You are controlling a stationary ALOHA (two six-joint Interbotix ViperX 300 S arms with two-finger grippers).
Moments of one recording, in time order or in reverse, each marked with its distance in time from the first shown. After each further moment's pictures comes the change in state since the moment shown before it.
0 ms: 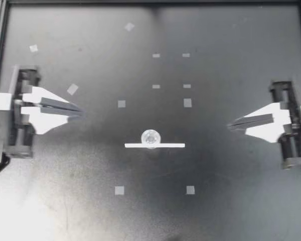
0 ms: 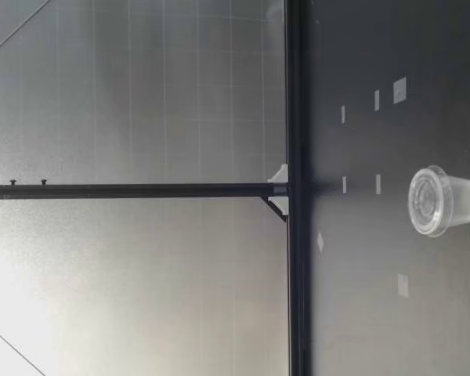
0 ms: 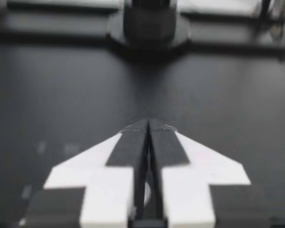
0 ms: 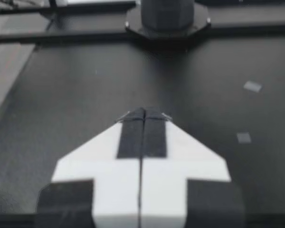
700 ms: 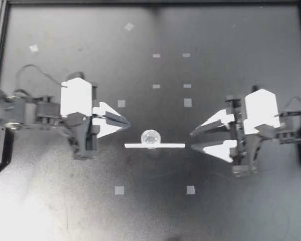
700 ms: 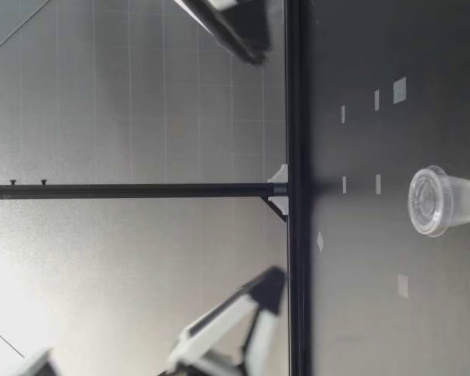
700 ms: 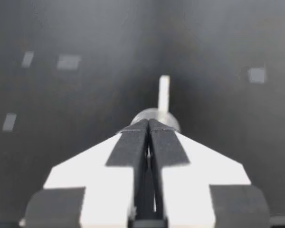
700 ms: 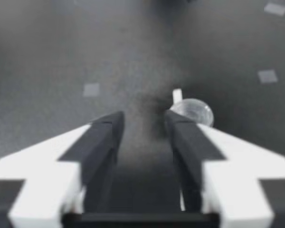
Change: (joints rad) left arm 0.049 0.489 -0.100 0.000 -0.066 0.012; right arm 0.002 0.459 -0.046 0.000 -0.233 0.049
